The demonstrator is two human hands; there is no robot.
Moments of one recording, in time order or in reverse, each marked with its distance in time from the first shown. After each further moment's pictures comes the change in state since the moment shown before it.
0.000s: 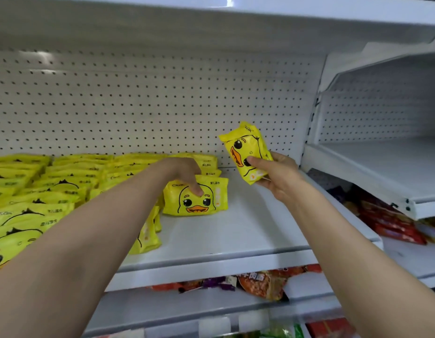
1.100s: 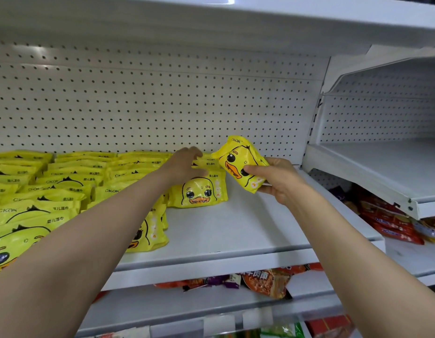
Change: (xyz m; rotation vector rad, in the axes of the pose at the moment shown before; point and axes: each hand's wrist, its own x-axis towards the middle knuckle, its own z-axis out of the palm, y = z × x) left_hand 0.017 -0.035 0.028 -0.326 0.535 0.193; right_hand -0.005 0.006 0.012 -0.226 -0.036 0.056
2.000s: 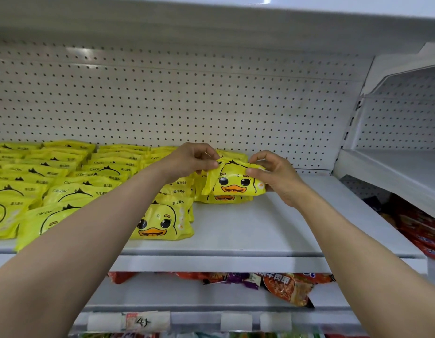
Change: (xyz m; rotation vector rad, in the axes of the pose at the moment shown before) left_hand -0.058 -0.002 -0.052 -0.563 -0.054 -0.019; right_hand 0.014 0.015 0.036 -0.090 -0.333 -0.271
